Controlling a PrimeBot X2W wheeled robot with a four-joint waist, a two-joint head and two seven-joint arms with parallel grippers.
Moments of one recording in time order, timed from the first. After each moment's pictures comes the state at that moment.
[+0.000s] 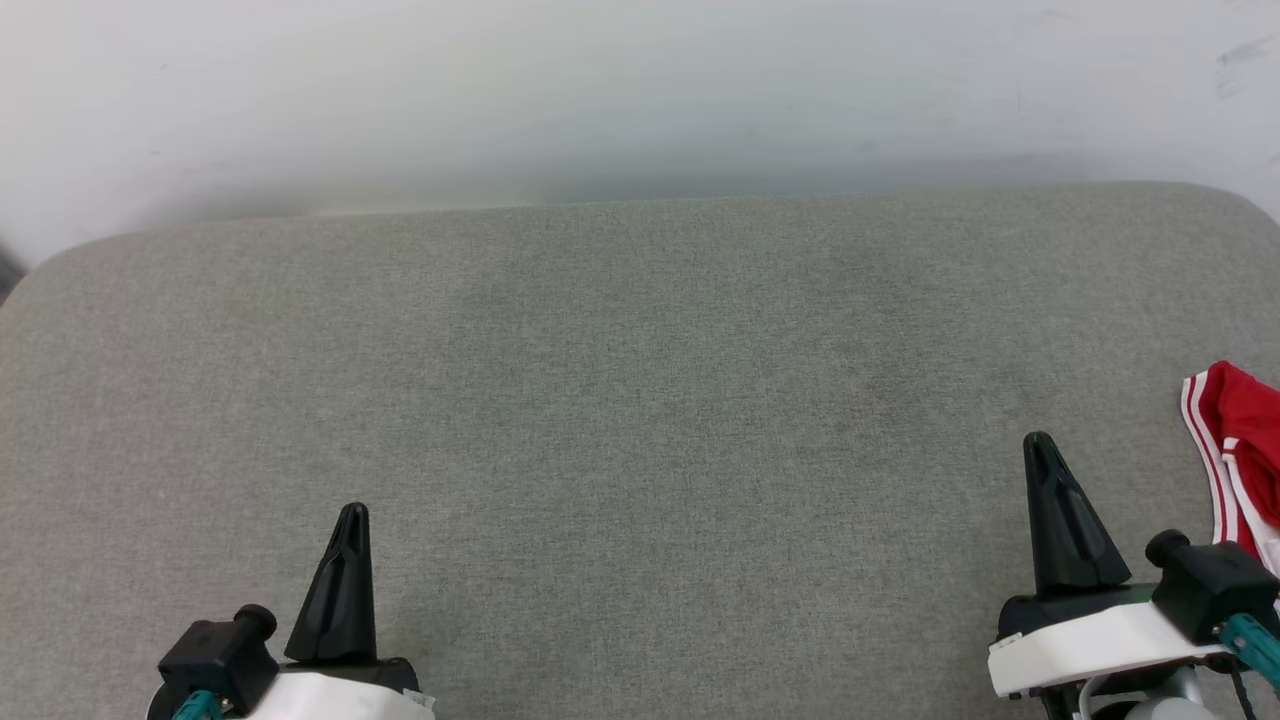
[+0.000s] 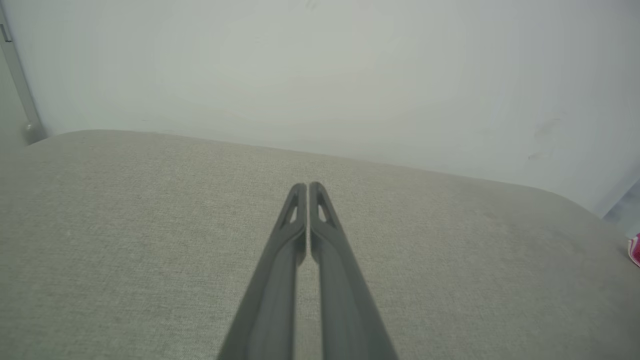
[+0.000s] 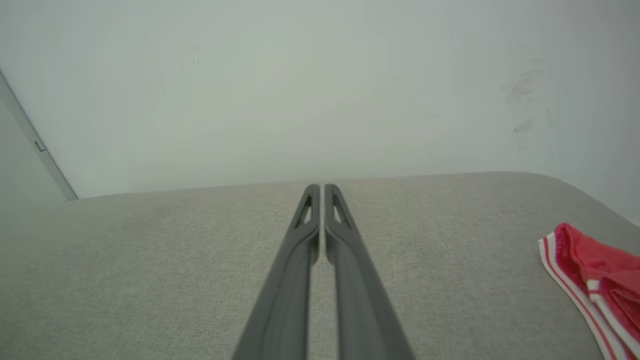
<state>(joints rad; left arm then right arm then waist) 0.08 0.05 0.03 0.01 -0.26 -0.13 -0.26 -0.02 -0.05 0.01 0.07 0.16 0.13 -0.24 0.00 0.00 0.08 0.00</state>
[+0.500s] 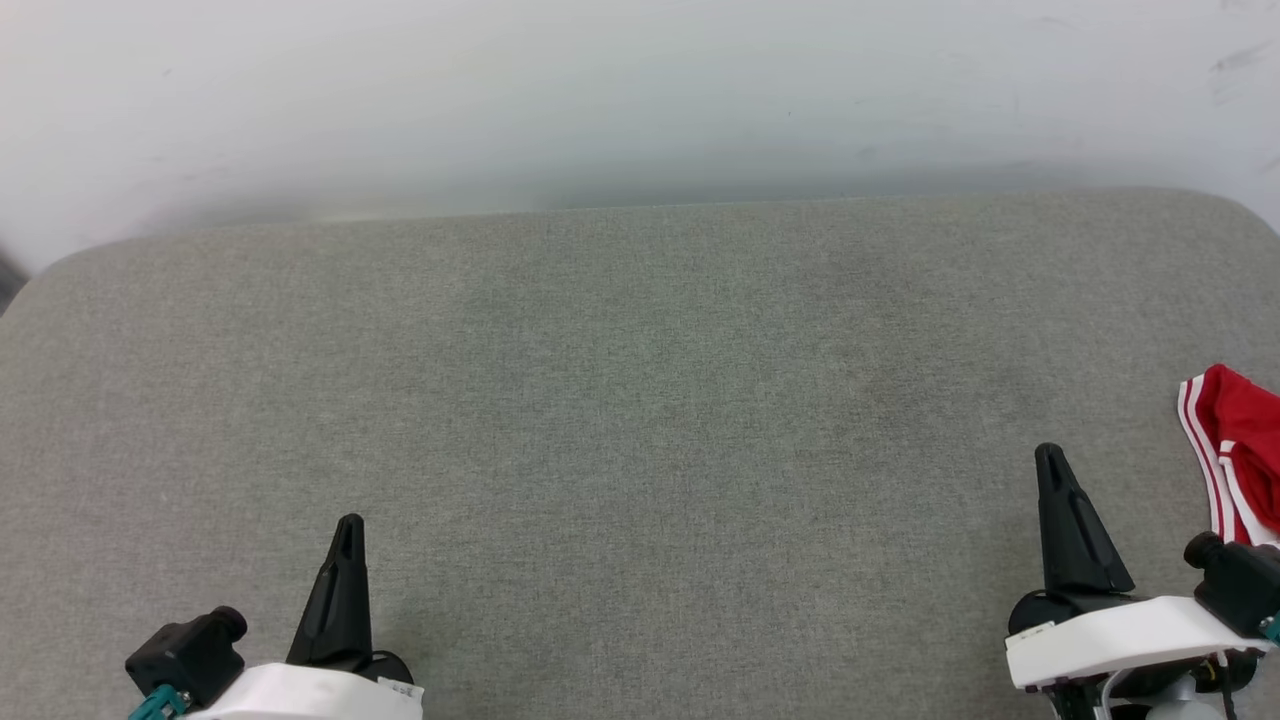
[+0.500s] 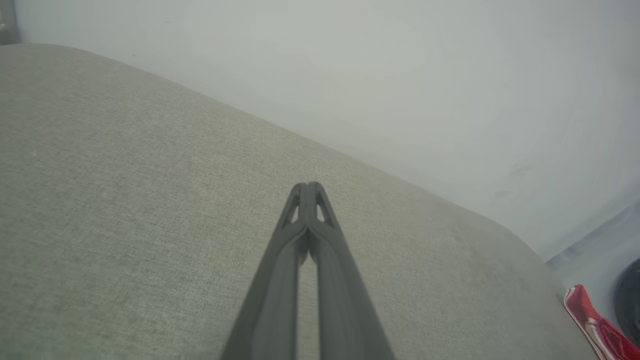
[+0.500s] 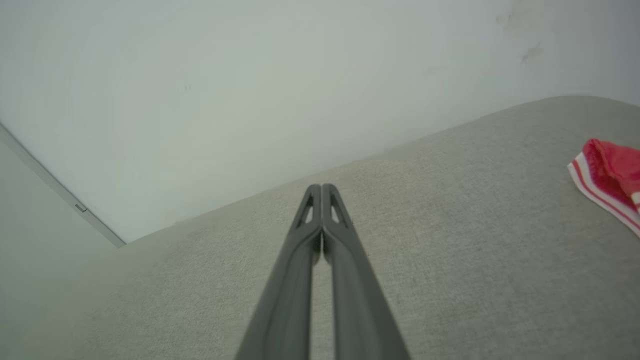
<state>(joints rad) 0.07 0.06 0.02 0.06 -0.54 -0.13 -0.20 -0.02 -0.06 0.01 0.10 0.46 0.13 -0.19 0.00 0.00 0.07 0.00</state>
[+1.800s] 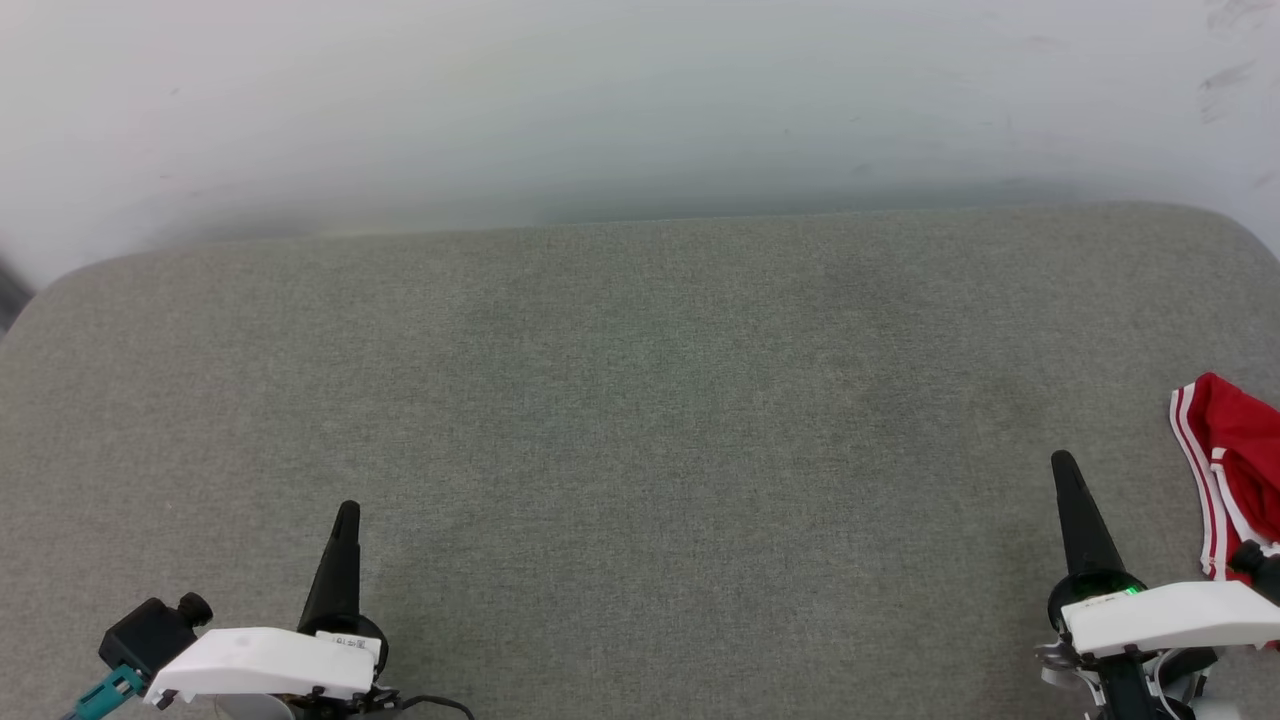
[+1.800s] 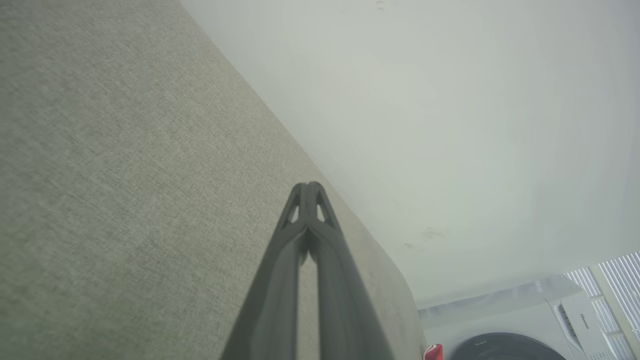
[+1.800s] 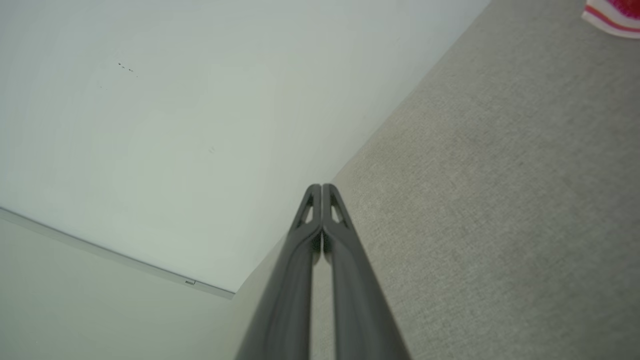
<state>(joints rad) -0.01 0.08 0.03 0.14 -1.07 -0.13 -0.08 -0.05 -0.08 -0.02 0.17 1.03 0.13 -0.07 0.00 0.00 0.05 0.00</state>
